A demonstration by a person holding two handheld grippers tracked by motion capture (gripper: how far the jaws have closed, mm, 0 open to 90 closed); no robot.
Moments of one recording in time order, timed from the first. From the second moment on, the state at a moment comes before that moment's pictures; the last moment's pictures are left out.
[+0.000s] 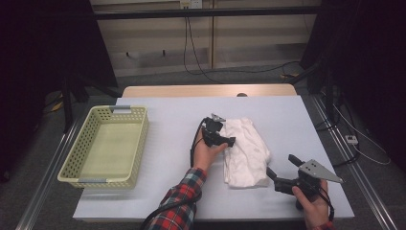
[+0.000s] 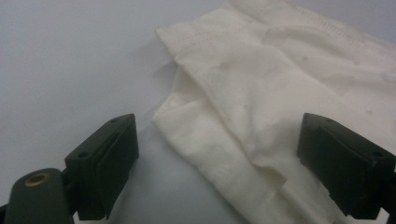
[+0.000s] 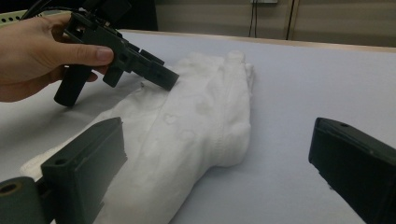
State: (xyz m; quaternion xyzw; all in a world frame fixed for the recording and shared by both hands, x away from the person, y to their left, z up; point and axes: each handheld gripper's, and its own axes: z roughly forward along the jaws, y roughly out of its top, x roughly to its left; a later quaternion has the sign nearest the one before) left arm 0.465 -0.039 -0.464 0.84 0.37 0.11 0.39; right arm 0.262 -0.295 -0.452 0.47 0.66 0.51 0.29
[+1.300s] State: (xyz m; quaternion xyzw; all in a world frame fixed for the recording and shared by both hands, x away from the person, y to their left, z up) left arm 0.462 -0.057 -0.411 0.82 0.40 -0.03 0.40; right arm 0.262 -0.300 -0.450 0.47 0.66 0.51 0.30
